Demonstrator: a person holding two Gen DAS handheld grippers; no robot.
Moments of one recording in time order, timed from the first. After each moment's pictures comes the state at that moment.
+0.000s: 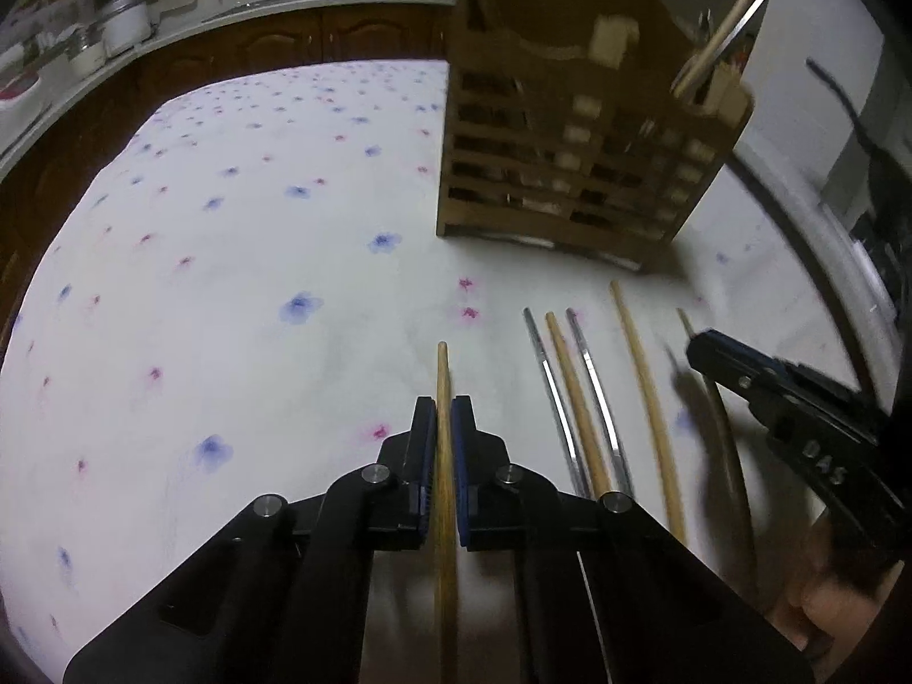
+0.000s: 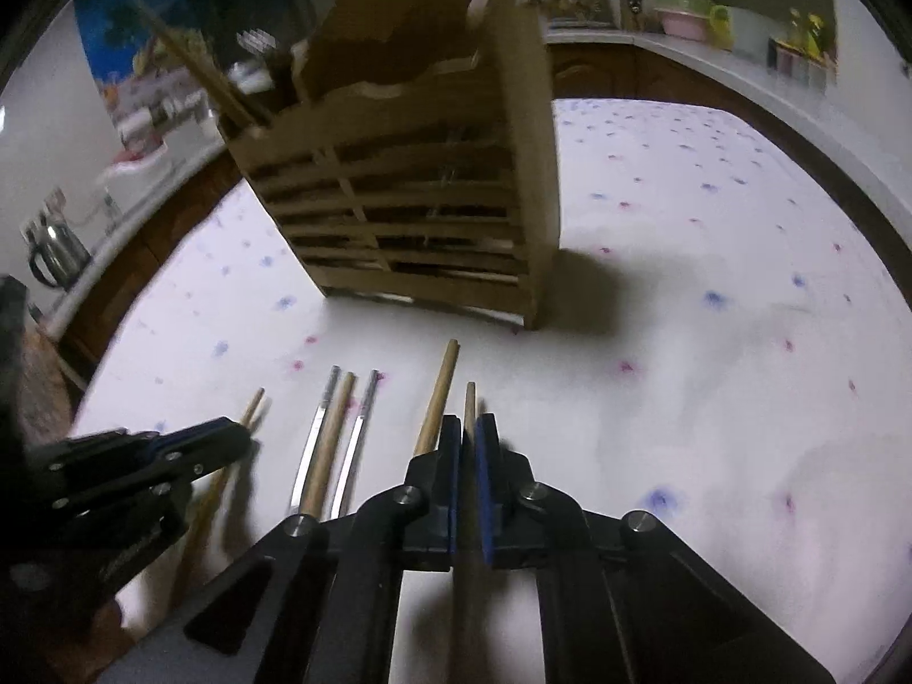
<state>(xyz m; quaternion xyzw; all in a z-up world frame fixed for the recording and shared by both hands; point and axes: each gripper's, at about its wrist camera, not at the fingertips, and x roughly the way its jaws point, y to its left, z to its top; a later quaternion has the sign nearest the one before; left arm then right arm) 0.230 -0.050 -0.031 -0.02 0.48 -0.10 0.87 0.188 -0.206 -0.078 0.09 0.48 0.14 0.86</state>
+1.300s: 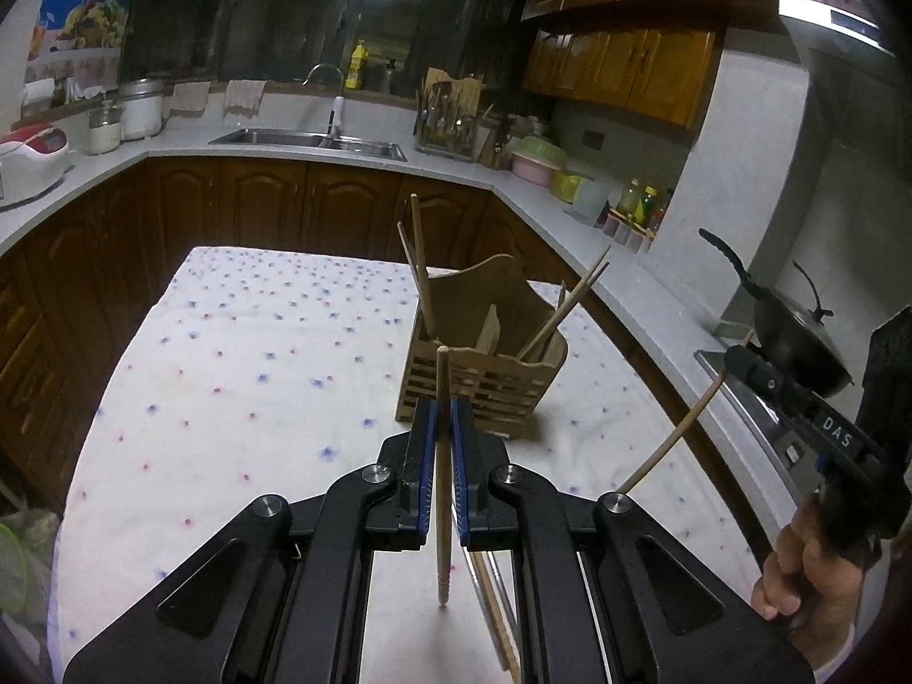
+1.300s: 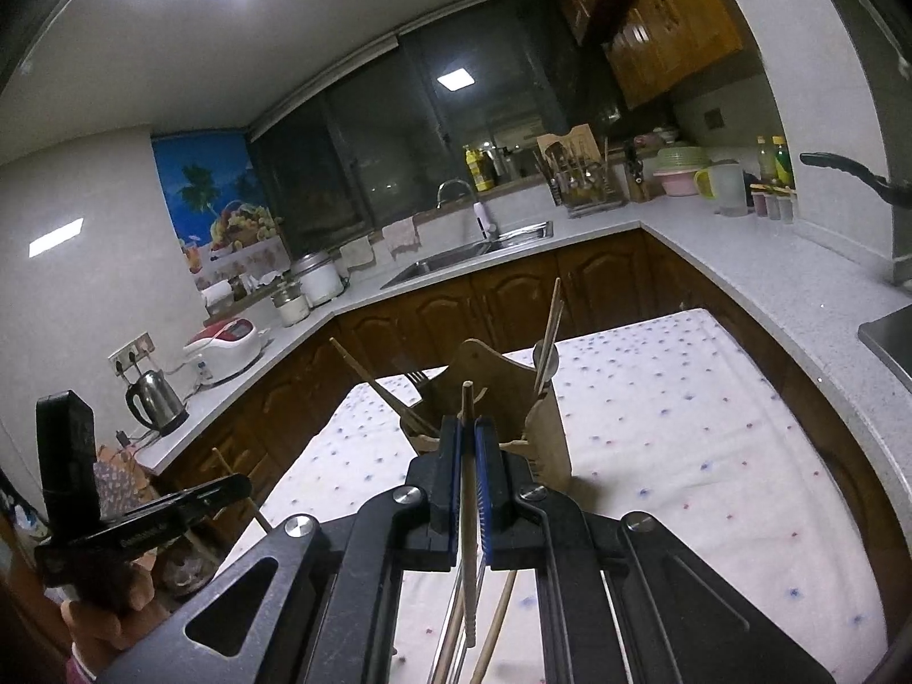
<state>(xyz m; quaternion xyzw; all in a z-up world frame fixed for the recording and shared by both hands) 0.155 -0.004 0.131 -0.09 0.31 -0.15 0.93 0.110 -0.264 0.105 0.17 0.26 0.16 0.94</state>
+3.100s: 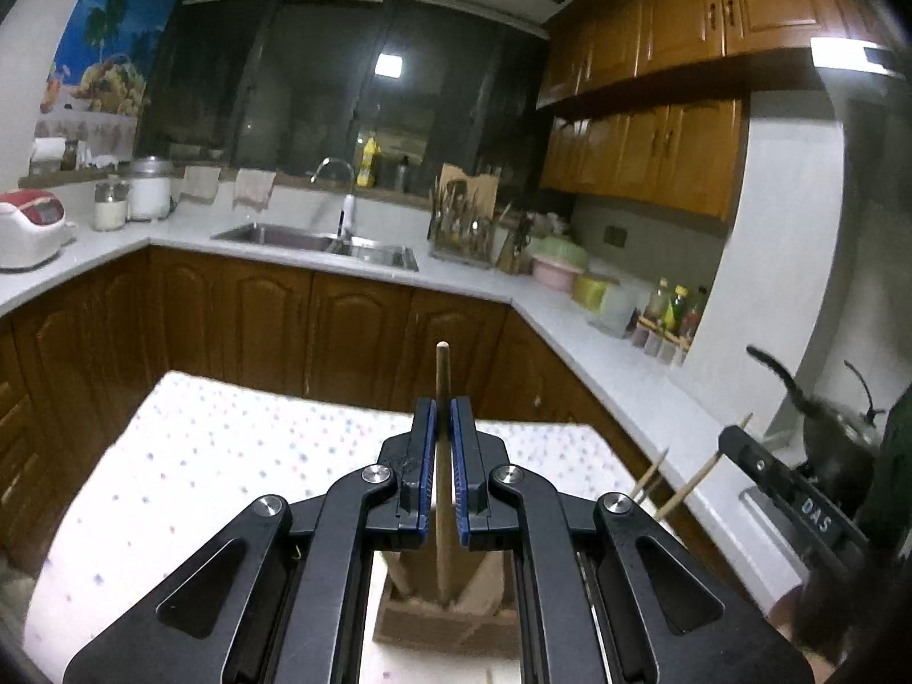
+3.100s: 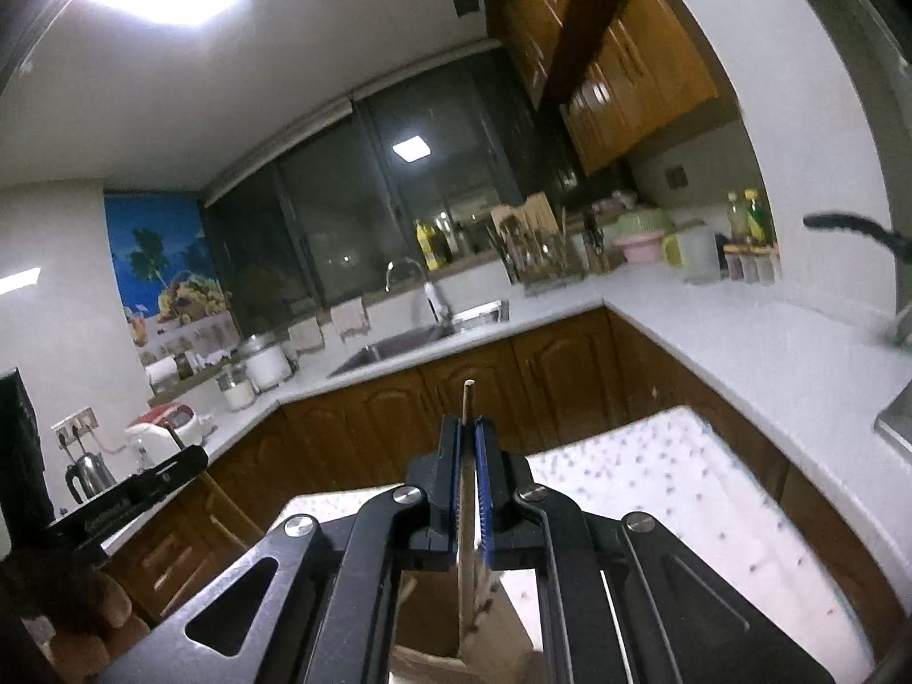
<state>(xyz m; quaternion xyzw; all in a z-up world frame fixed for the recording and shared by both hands) 0.286 -0.046 0.152 -0.10 0.20 -0.11 0.97 0.234 -0.277 0.105 0.19 0.19 0.09 0.96</state>
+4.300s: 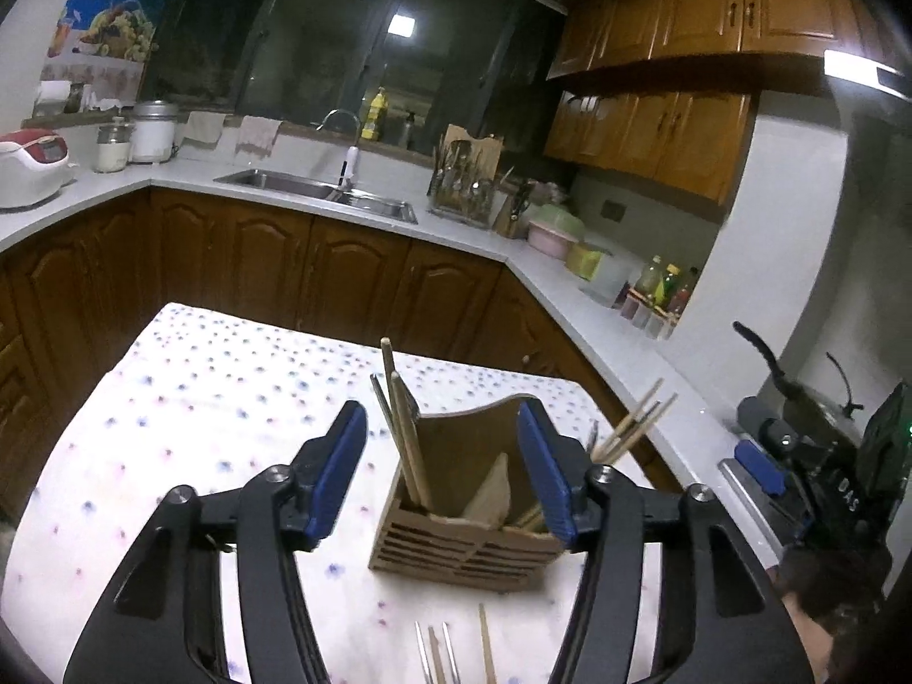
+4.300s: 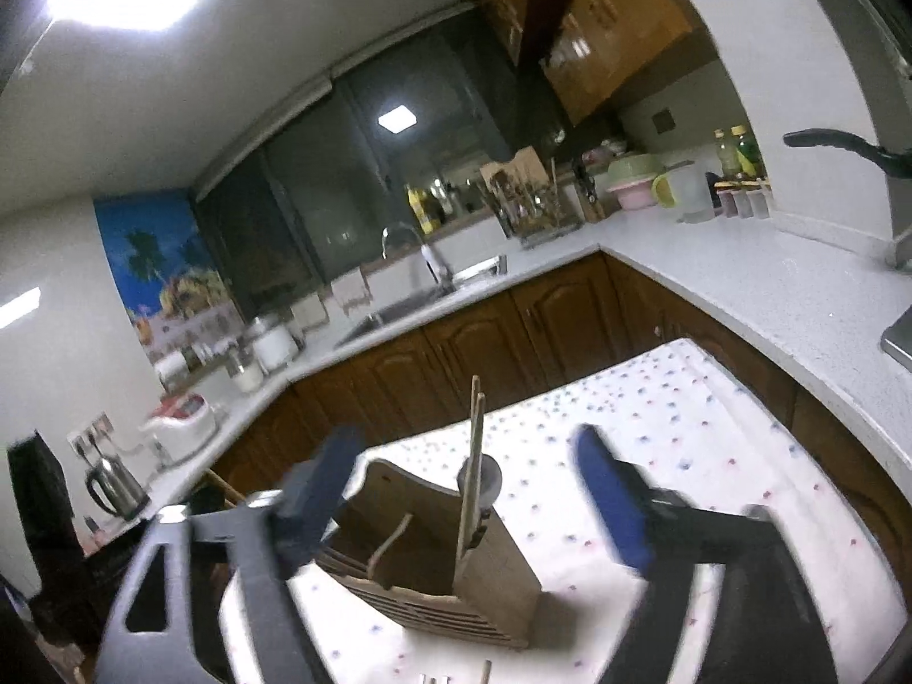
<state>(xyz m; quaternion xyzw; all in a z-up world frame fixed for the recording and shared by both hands) 0.253 -0.027 0.131 -0.14 0.24 -0.12 0.95 0.215 -0.290 0.079 0.23 0.22 0.10 0.94</state>
